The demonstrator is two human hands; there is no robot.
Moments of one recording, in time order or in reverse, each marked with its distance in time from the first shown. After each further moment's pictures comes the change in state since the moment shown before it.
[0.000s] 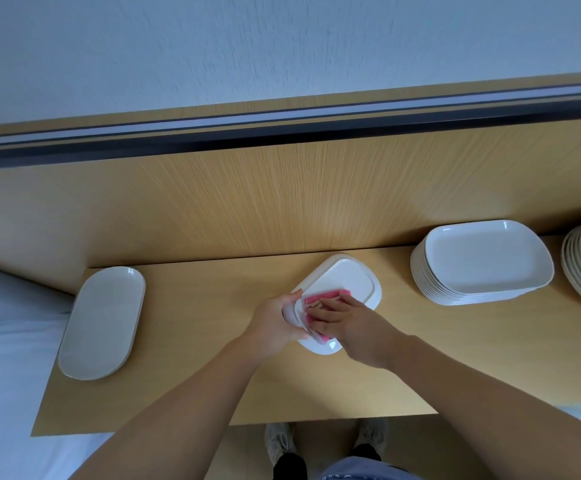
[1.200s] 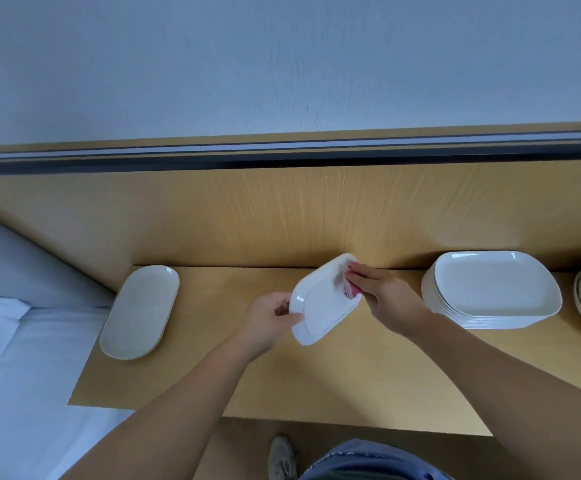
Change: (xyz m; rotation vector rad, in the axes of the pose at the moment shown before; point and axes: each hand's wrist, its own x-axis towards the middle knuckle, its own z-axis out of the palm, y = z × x) left_hand -0.058 0.033 -0.029 -0.216 0.178 0.074; right_hand 0.004 0.029 -0.066 0.154 0.337 0.224
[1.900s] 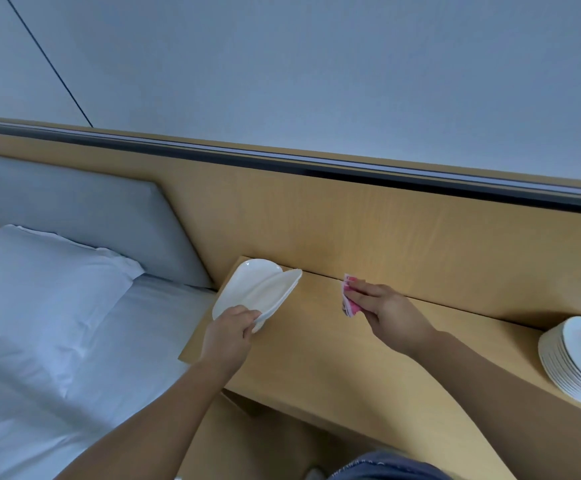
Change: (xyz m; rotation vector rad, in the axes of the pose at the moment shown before) left_hand -0.099 -0.108 -0.188 0.777 0.604 0.177; right_hand 0.088 -0.152 0.066 0.060 -0.013 -0.276
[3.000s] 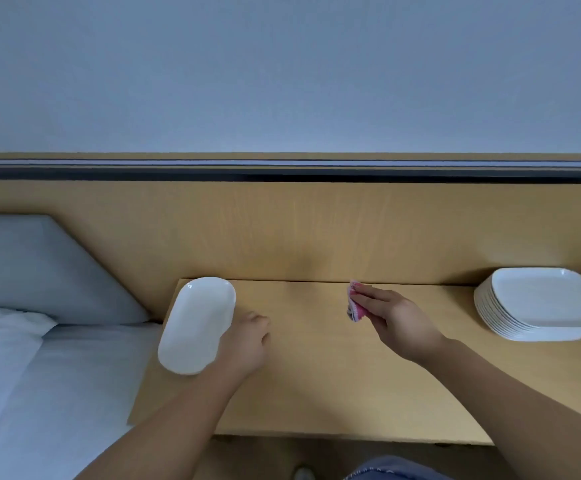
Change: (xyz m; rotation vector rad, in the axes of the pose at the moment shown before) left_hand 0.067 0.031 0.066 0.091 -0.425 0.197; right_hand -0.046 0.004 -0.022 -0.080 0.100 0.295
